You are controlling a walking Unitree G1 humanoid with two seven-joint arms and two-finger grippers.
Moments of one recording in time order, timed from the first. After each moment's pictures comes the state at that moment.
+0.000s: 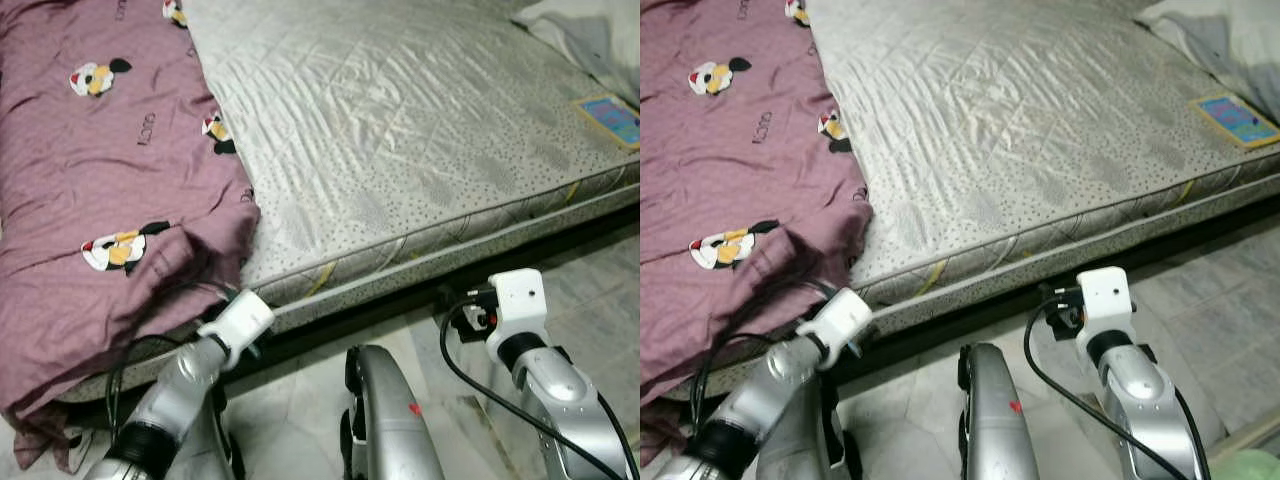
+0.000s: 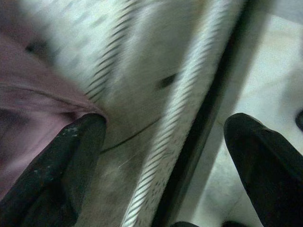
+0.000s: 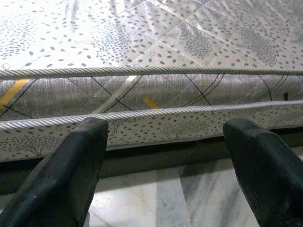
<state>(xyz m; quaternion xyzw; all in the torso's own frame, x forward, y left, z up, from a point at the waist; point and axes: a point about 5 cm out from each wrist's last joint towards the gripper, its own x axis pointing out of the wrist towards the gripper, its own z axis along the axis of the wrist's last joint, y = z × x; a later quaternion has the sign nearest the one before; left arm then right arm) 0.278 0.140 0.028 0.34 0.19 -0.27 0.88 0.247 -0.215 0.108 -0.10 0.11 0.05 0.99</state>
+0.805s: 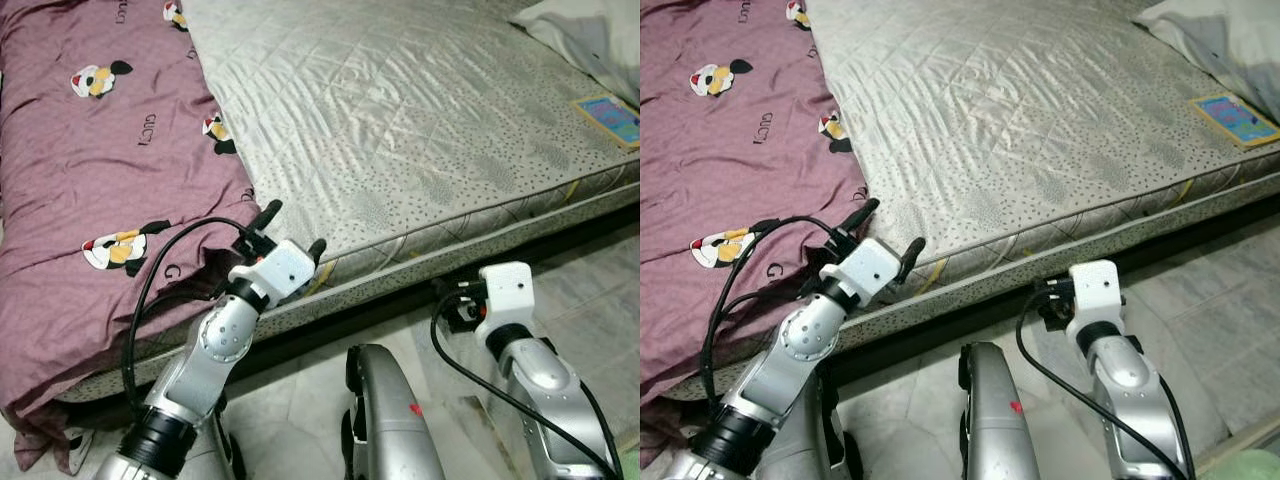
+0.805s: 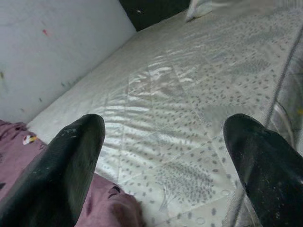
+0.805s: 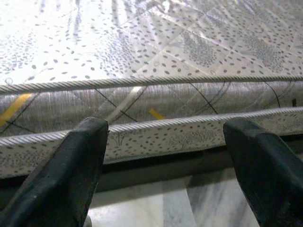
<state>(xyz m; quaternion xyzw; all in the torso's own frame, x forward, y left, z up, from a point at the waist) 0.295 0.089 0.139 0.28 -0.15 -0.20 0.92 0.263 -0.206 0.106 -0.08 0.09 0.05 0.99</state>
